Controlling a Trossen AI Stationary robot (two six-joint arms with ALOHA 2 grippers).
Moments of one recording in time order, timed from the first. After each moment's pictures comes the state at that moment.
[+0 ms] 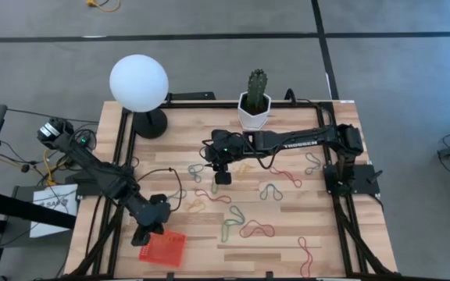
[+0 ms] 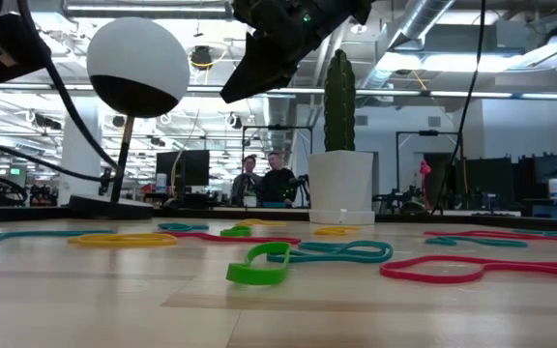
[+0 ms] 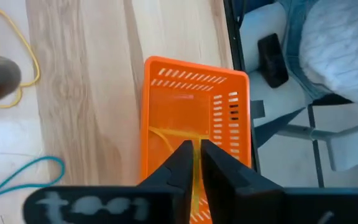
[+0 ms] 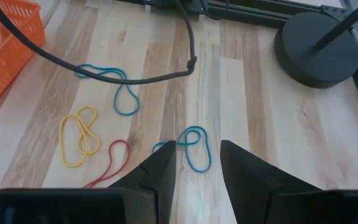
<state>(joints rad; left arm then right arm) -0.66 1.18 0.78 -0.50 0.14 -0.65 -0.02 1.91 1.55 -0.37 -0.02 -0.23</state>
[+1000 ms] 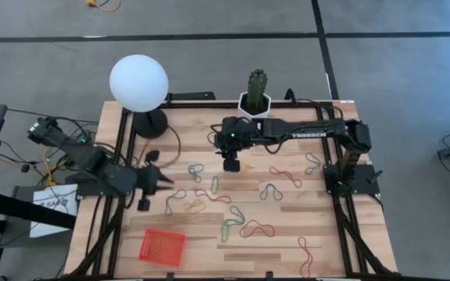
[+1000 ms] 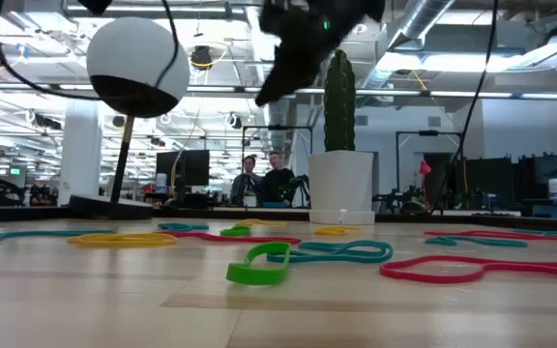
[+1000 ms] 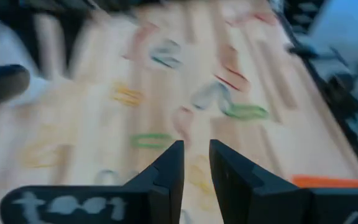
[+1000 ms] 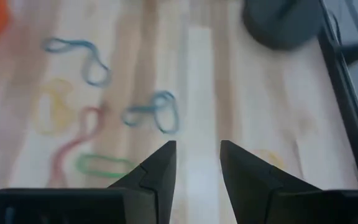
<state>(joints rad) -0.51 0.87 0.92 -0.68 -0.42 -0.23 -0.13 1.82 1.50 -0.49 -0.02 -0.24</state>
